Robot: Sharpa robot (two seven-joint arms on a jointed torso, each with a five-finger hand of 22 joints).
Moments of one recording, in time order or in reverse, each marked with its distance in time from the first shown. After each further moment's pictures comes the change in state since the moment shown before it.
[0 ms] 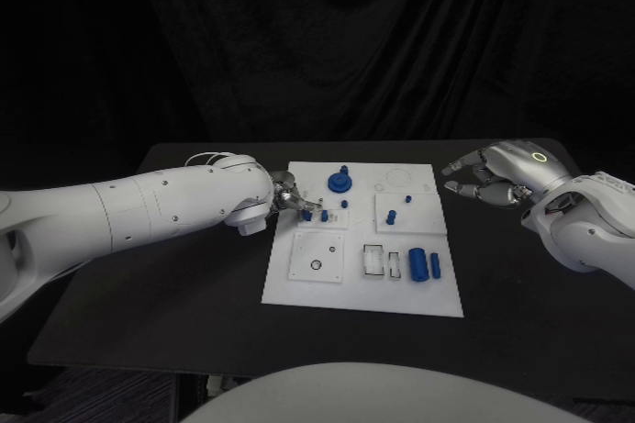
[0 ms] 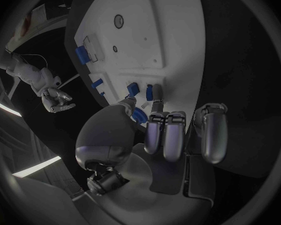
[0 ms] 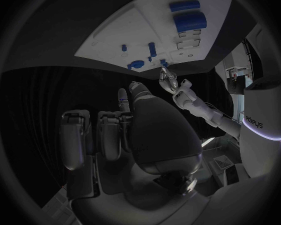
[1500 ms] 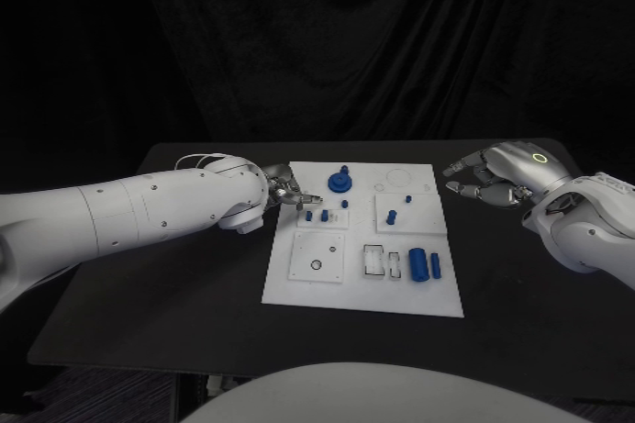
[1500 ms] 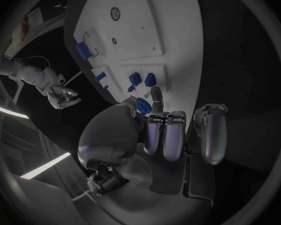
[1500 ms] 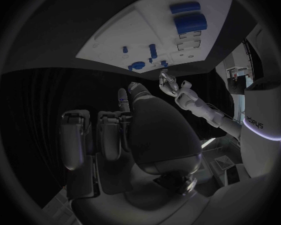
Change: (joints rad) left arm 0.000 -0.045 0.000 0.045 -0.055 -0.111 0.073; left_hand 0.087 0.043 -0.148 -0.003 0.113 -0.085 -0.011 0.143 0.186 0.002 -0.009 0.000 0.000 0.000 0.000 0.000 0.000 0.000 0.000 0.000 0.020 0.000; right arm -0.003 -0.001 0.000 -0.004 0.000 0.005 -0.005; right_hand 0.005 0.005 0.010 0.004 0.012 0.000 0.000 0.000 -0.001 0.001 0.005 -0.001 0.031 0.000 0.000 0.000 0.000 0.000 0.000 0.000 0.000 -0.001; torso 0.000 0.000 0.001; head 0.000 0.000
